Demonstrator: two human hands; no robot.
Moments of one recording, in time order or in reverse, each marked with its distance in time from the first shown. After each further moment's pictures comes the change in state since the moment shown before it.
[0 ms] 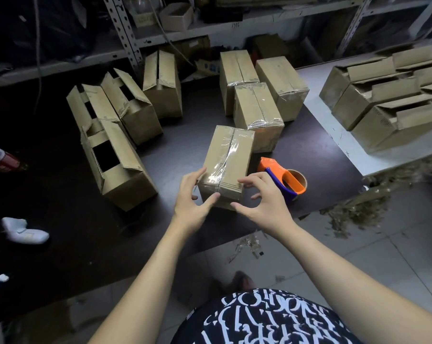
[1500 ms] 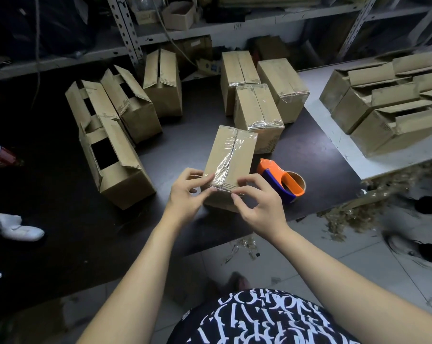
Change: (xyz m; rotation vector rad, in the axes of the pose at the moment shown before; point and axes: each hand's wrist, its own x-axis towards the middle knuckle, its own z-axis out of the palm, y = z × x) left_hand 0.022 -0.005 -0.010 0.084 -0.042 0.116; right_hand -0.003 -0.005 0.011 -0.045 0.145 -0.143
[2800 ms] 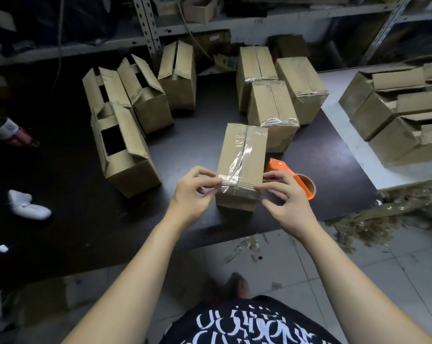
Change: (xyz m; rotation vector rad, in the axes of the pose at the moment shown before) left_hand -0.016 0.016 0.003 0.063 0.029 0.038; right_hand 0.007 0.032 -0.043 0.167 -0.210 0.167
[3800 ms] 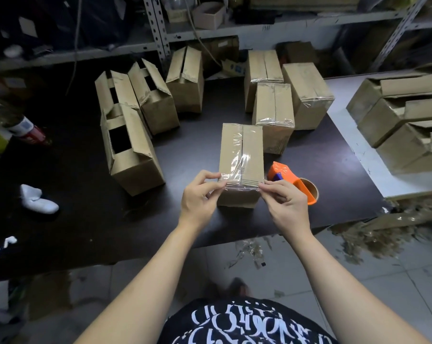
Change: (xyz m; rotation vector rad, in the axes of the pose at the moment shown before) left_hand -0.009 -0.006 0.034 0.007 0.240 0.080; right_hand 0.004 0.015 0.019 0.046 0.266 -0.061
